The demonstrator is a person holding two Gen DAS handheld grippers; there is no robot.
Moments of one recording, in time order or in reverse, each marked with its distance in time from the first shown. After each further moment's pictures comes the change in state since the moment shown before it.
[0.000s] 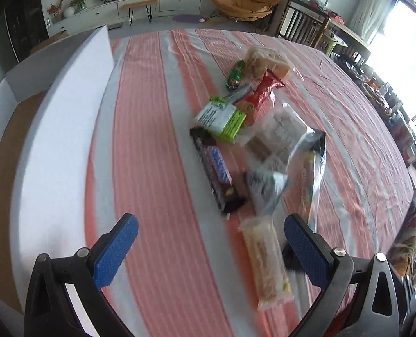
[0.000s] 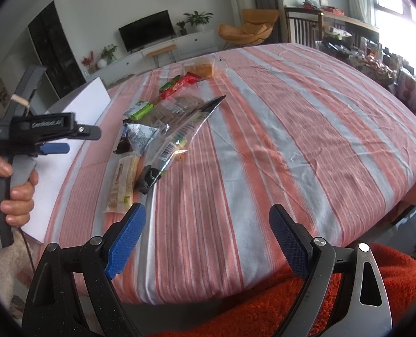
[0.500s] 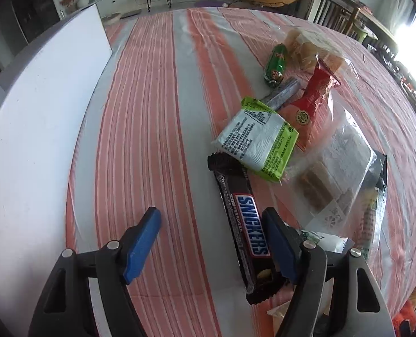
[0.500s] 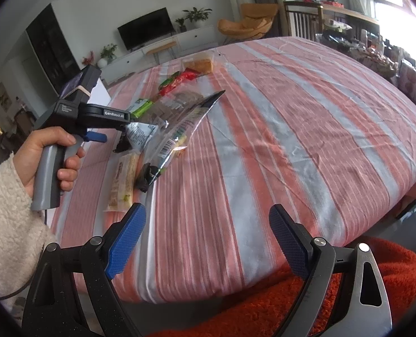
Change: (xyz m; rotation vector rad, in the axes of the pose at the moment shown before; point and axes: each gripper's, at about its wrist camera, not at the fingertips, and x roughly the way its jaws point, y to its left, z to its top) left arm 0.070 0.010 0.032 -0.040 0.065 0.118; right arm 0.001 -0.004 0.001 0.041 0.023 0.045
